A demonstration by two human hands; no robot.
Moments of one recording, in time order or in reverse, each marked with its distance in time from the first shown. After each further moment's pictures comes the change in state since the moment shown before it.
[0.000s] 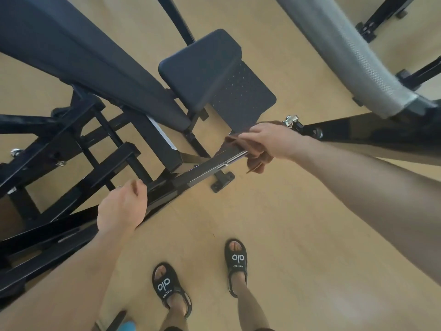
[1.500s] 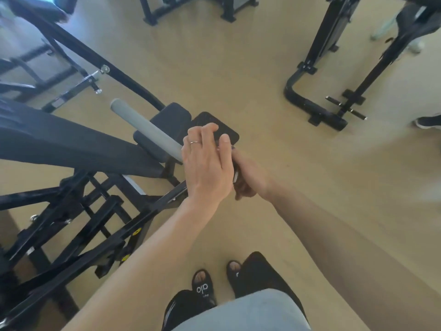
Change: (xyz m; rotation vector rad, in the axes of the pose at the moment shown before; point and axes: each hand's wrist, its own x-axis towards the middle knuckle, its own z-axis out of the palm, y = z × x) left_hand -0.143 0.428 -0.165 -0.461 0.372 0.496; right_hand -0.279 -0.019 -0.135 1.297 0.318 0.208
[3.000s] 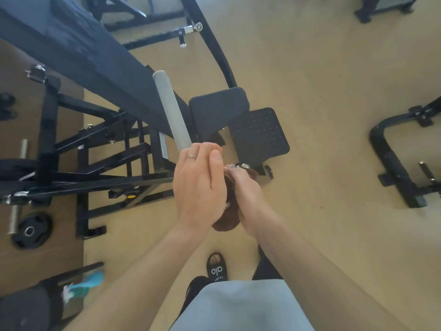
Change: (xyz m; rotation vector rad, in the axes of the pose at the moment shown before) left_hand 0.006 0.035 0.020 0.088 0.339 -0.435; right_hand 0.061 0.006 -0.022 0.331 -0.170 0.466
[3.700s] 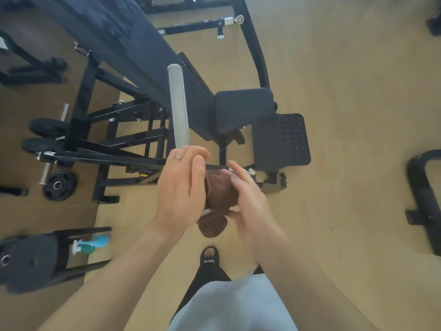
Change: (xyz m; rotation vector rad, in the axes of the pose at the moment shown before) left_hand -0.005 0.006 -0.002 0.011 0.027 -0.073; right_hand 0.001 -0.020 -0.040 -0.066 -0.233 -0.063
